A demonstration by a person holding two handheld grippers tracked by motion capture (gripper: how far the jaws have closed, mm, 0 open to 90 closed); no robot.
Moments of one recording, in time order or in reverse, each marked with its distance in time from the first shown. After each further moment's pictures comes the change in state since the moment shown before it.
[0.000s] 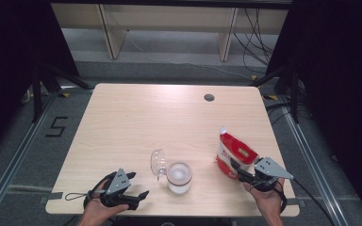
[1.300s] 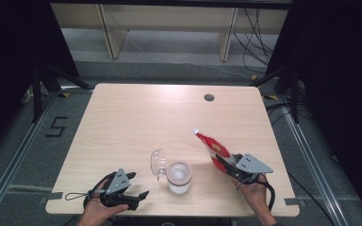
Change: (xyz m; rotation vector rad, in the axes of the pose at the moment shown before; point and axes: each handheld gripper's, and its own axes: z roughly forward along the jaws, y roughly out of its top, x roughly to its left) left arm 0.000 0.000 0.001 -0.010 -0.003 -0.015; right arm 0.010 -0.002 0.046 -0.079 0.158 -0.225
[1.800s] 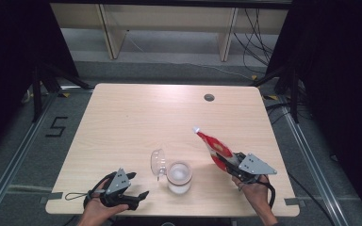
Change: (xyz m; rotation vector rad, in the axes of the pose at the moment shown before) left arm 0.001 0.001 0.000 0.003 -0.005 0.027; right arm -0.001 0.006 -0.005 -0.066 0.016 -0.019
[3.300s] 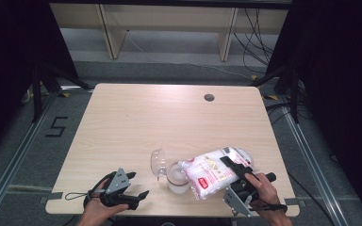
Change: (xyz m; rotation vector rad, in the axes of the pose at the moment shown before) left arm 0.000 0.000 0.001 -0.019 0.001 -0.011; right arm 0.052 0.043 -0.031 0.230 -0.155 -1.040
